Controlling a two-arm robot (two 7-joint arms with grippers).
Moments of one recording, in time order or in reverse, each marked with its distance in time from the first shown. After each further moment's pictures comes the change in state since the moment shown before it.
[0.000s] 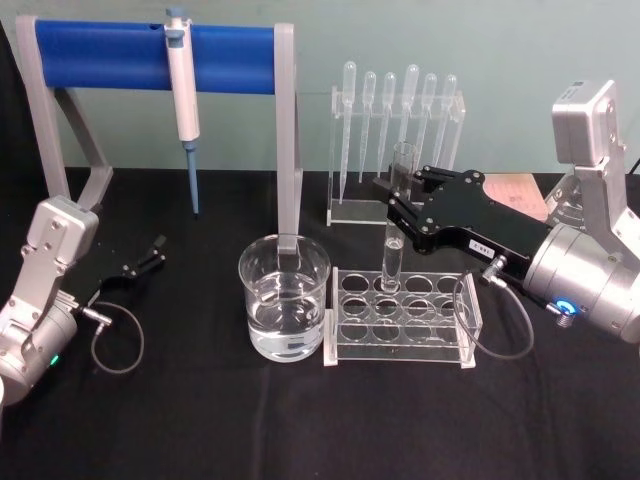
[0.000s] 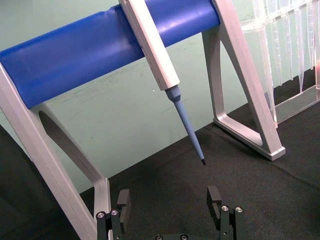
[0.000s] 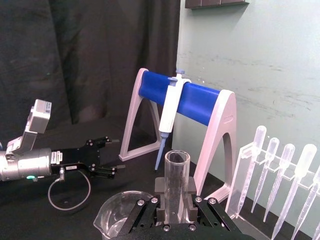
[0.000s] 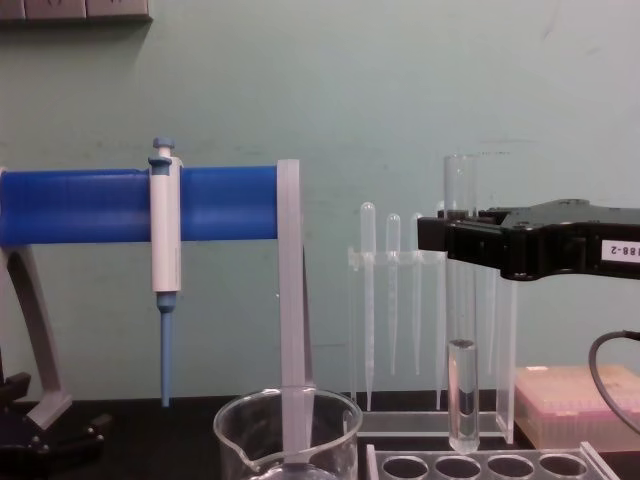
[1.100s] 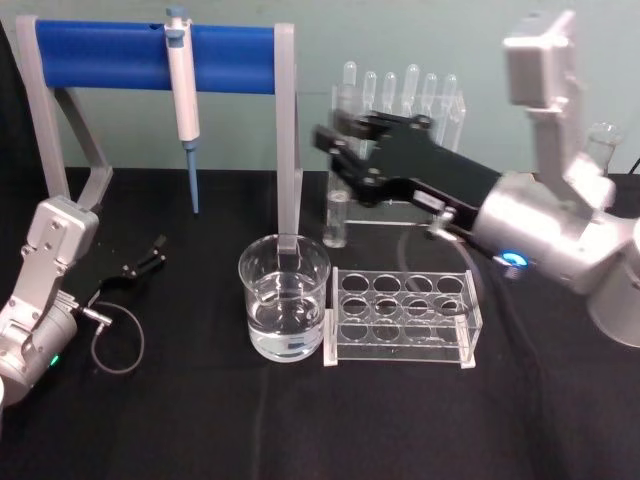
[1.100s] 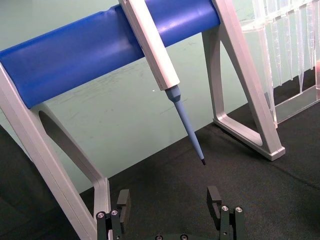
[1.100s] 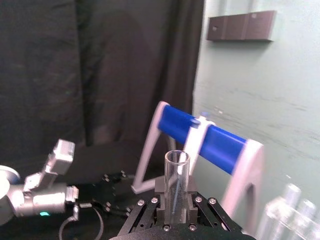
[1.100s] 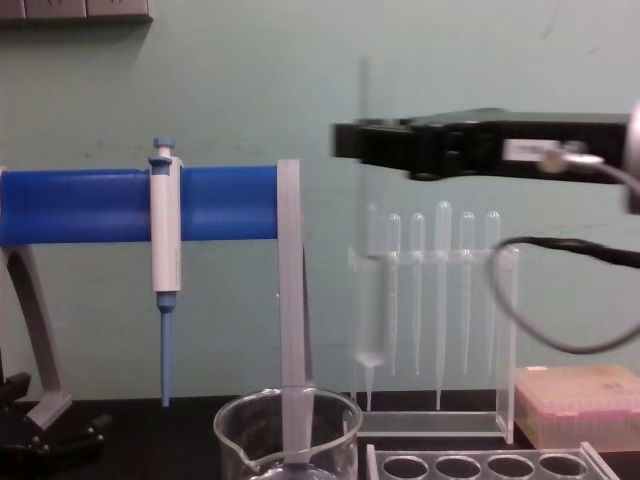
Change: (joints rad) left arm 0.000 0.000 0.000 0.000 0.000 0.000 0.000; right arm 0.128 -0.089 -0.073 -0.010 -0.026 0.035 -0.005
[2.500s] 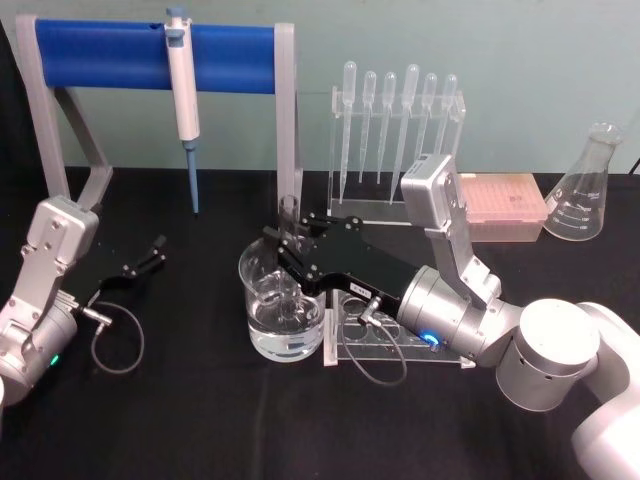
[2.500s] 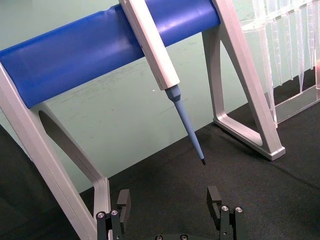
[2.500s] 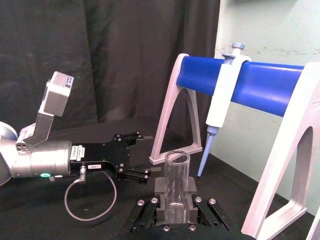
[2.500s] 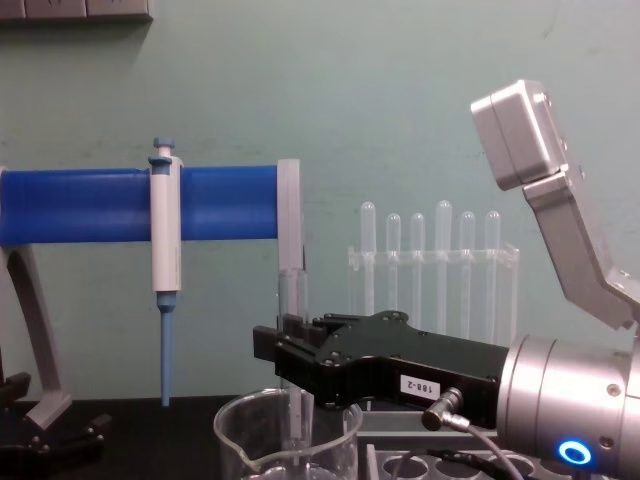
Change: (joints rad) left arm 0.000 0.000 0.000 0.000 0.000 0.000 0.000; right arm -0.019 -0.167 -0.098 0.362 -0.113 -0.255 0.082
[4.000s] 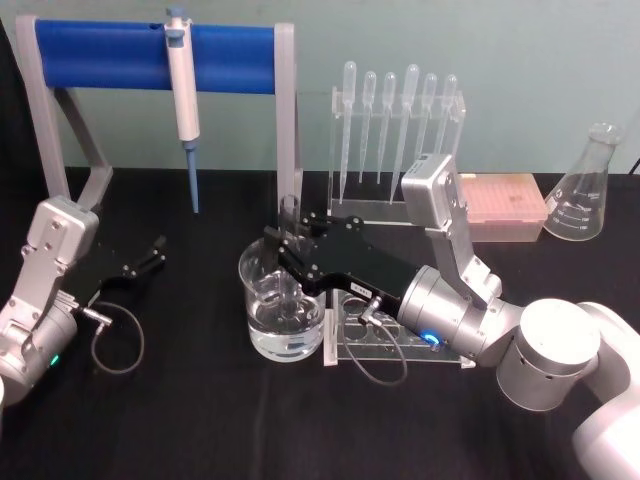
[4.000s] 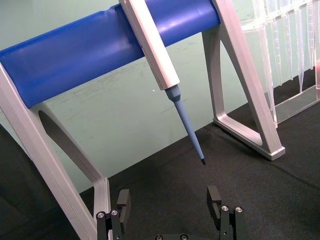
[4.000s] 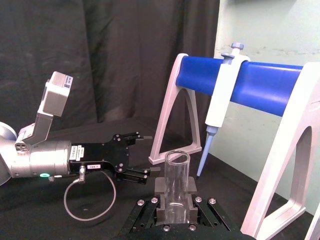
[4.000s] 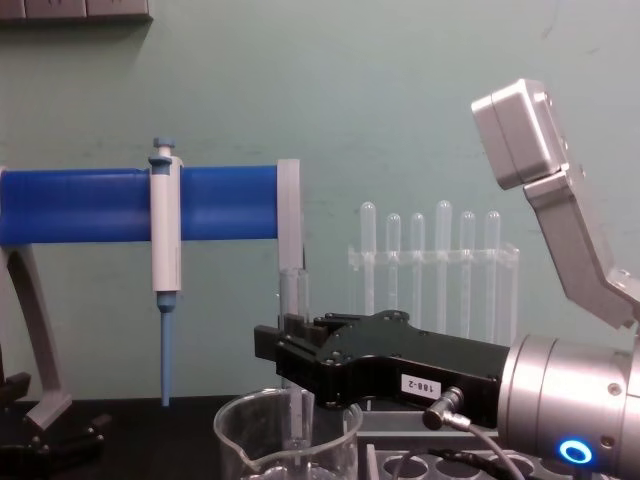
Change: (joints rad) left arm 0.000 0.000 0.000 0.000 0.000 0.000 0.000; right arm 0.000 0.002 -0.001 -0.002 0.001 0.002 -0.003
